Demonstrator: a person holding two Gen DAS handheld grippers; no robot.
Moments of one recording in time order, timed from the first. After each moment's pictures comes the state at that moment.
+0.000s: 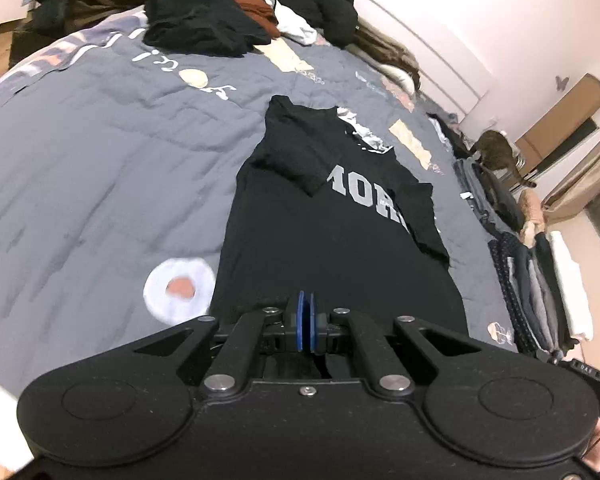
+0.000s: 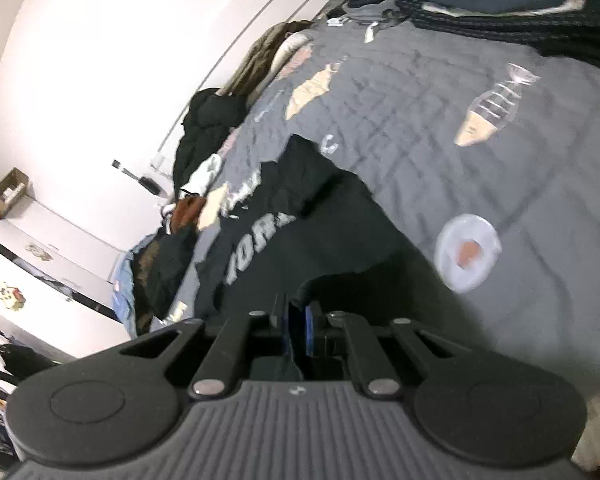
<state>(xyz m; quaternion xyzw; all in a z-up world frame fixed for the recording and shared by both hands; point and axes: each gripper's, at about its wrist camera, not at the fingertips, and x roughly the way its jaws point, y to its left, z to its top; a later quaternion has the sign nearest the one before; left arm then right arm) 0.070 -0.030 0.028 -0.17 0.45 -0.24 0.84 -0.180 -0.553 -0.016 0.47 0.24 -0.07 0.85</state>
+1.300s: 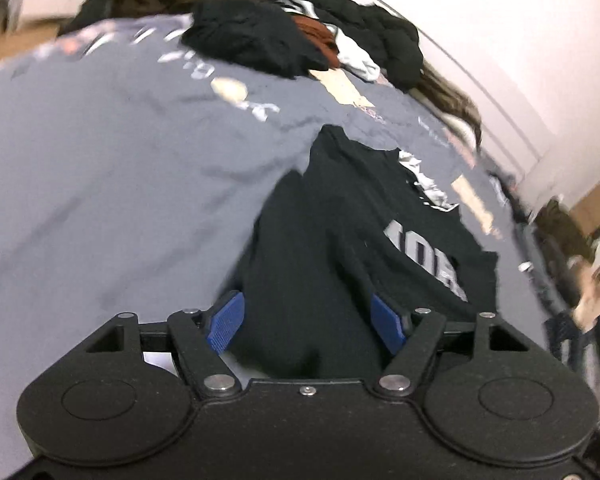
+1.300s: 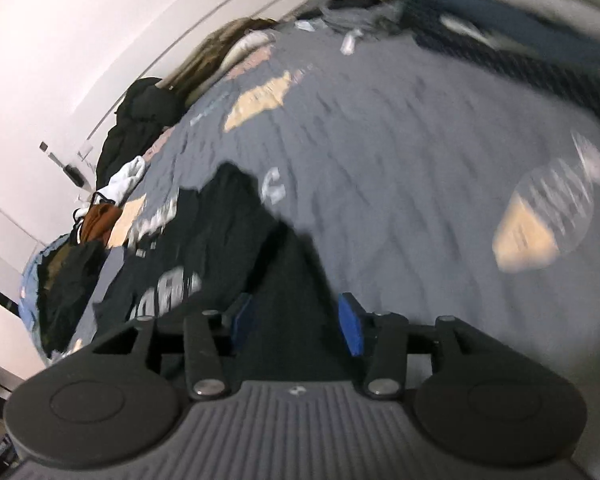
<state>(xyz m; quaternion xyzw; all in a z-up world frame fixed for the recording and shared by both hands) 0.105 -0.070 -0.038 -0.26 0.41 -0.13 0.87 -0.056 -0.594 -0.060 0.39 0.30 -0.16 0.86</state>
